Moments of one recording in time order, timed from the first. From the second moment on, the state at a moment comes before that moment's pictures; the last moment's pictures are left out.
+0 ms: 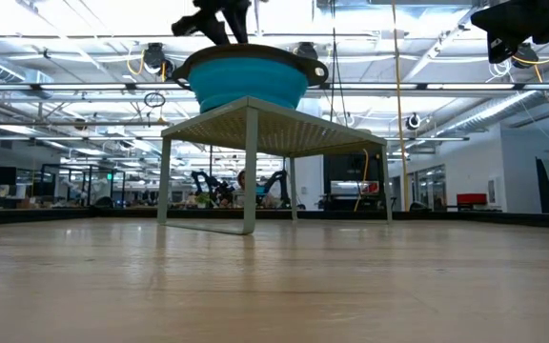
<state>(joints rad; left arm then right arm) 0.23 1.69 1.93 -1.19 -0.27 -0.71 -0.21 0.04 0.43 -0.38 -0.21 -0.02</state>
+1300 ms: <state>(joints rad) 0.24 1.84 1.93 -1.22 -0.24 -0.73 -0.21 0.04 0.43 -0.38 -0.21 -0.02</state>
